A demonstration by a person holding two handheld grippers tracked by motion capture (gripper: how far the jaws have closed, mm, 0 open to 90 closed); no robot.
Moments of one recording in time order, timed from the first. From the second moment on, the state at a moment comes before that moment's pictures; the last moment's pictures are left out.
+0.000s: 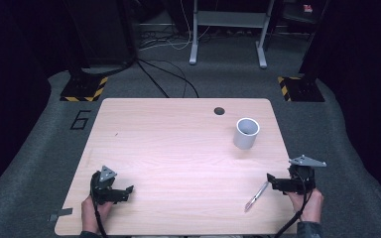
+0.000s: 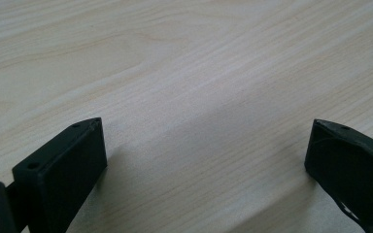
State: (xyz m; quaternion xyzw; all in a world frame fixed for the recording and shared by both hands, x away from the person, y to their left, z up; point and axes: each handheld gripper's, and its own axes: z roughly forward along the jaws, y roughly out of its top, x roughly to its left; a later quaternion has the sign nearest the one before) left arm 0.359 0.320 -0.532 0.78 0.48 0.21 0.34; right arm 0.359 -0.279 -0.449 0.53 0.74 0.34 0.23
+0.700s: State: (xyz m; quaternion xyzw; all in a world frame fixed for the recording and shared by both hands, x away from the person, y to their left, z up) left arm 0.359 0.320 -0.532 0.78 0.48 0.21 0.34; right arm 0.435 -0.251 -0.410 0.50 0.76 0.35 0.20
